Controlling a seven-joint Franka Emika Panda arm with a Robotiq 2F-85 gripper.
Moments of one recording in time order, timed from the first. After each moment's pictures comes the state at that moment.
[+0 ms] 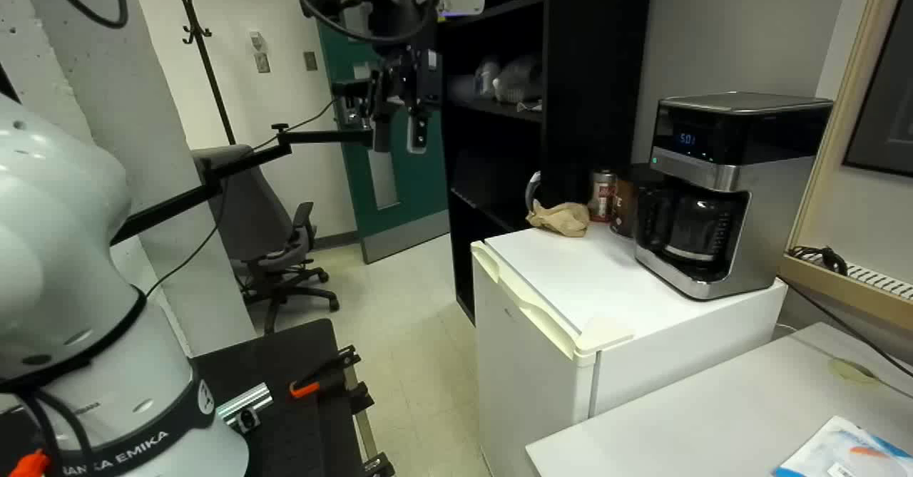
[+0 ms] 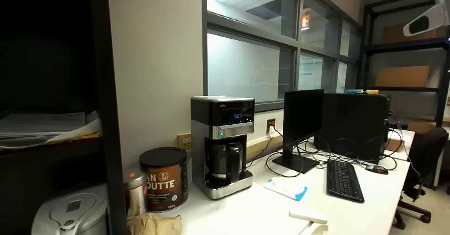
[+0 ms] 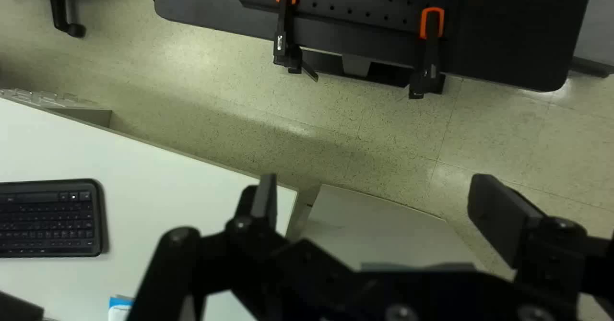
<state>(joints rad) 0.07 -0.51 0.18 -2.40 -0.08 1.63 0.04</state>
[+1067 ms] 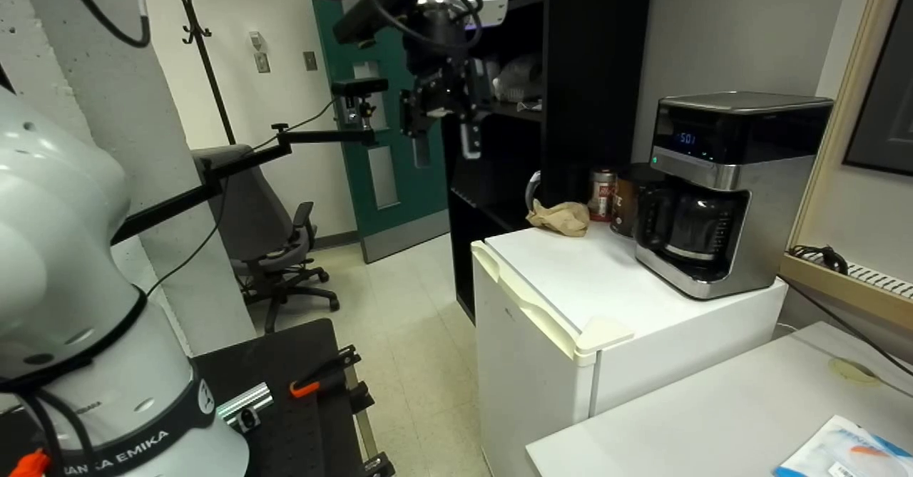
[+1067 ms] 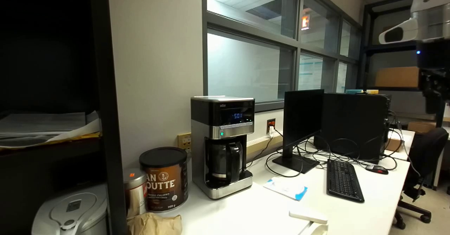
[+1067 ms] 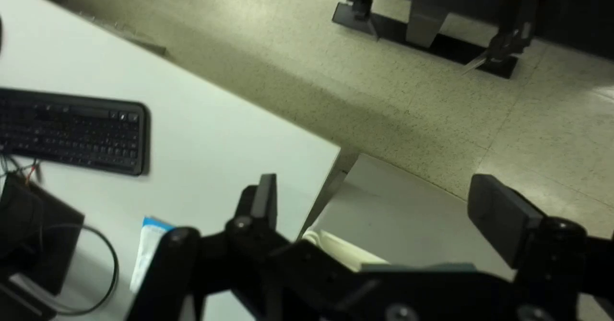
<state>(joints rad) 0.08 -0.42 0.17 -2.40 -0.26 1.81 -0.04</state>
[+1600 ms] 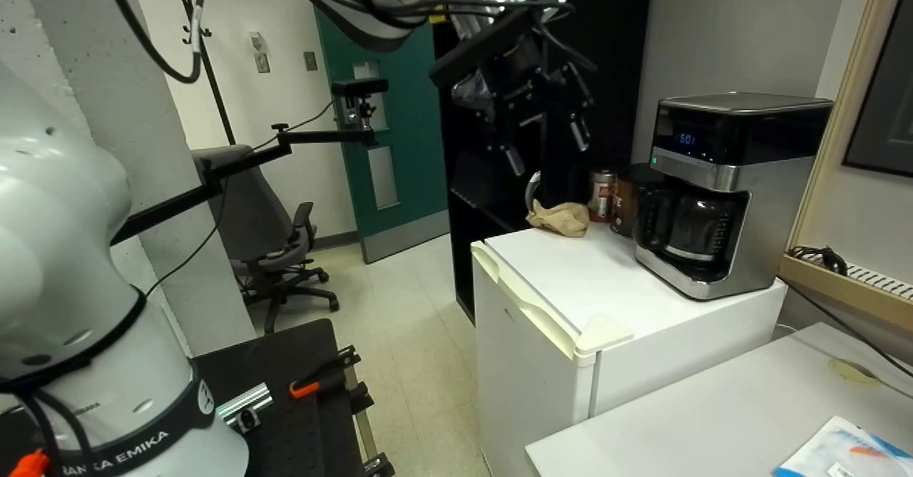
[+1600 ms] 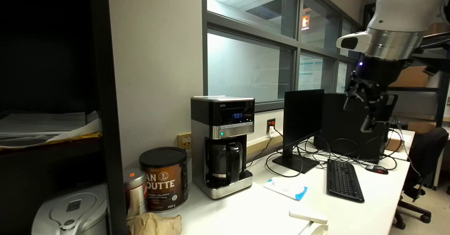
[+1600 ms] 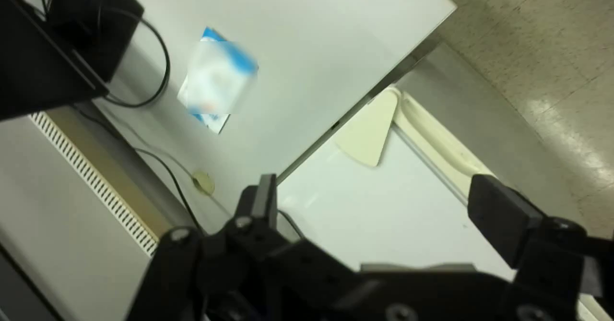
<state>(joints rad) 0.06 -0.24 0.09 -2.38 -0.51 2.33 -0.22</state>
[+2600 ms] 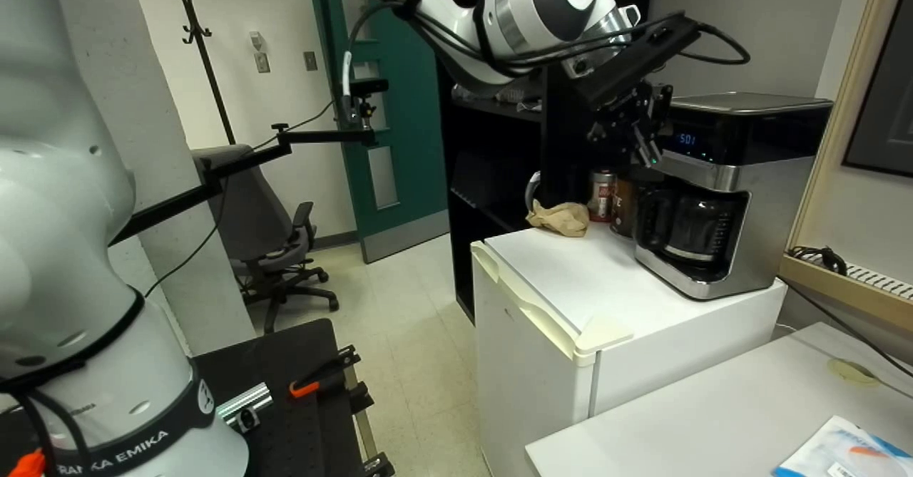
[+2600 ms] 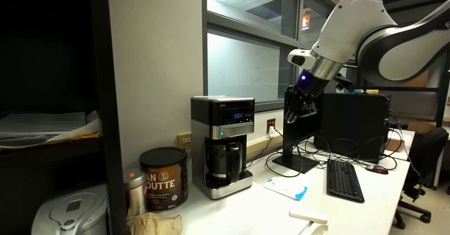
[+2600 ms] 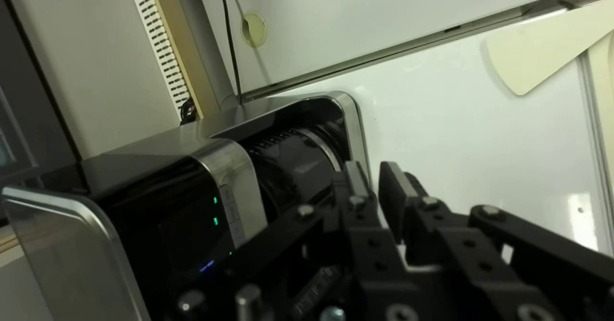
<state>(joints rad) 0.02 0.16 0.02 -2.07 -0.55 2.74 -0.69</state>
